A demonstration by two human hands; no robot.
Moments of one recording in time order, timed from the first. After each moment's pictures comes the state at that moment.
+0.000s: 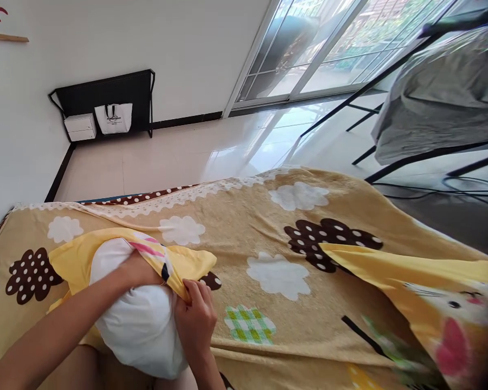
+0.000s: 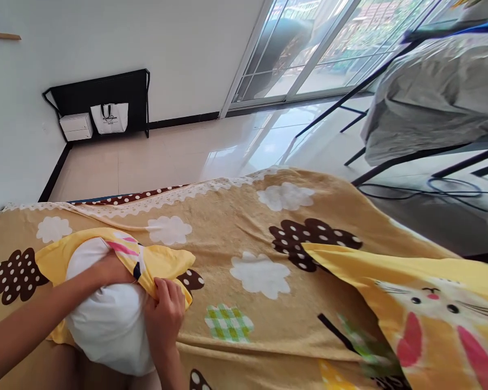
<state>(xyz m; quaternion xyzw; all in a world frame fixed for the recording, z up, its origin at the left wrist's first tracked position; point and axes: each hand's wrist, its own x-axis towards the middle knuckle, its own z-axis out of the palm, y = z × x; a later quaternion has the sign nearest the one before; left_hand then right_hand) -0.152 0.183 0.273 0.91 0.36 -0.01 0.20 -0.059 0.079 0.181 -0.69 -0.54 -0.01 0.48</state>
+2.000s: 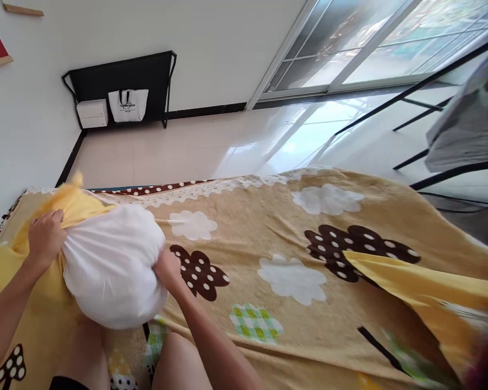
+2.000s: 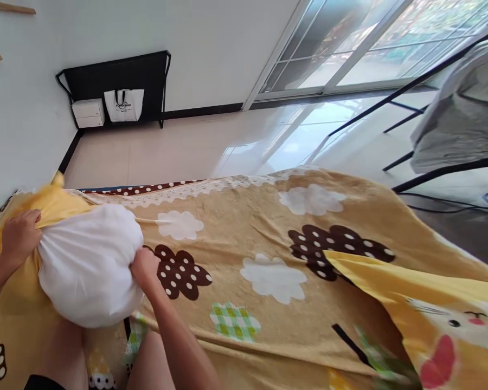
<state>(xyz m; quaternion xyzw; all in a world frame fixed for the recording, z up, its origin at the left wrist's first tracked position) -0.375 0.180 0.333 0.66 0.74 0.00 -0.16 -0.091 0.160 0.203 -0.80 -0.52 0.26 0.14</state>
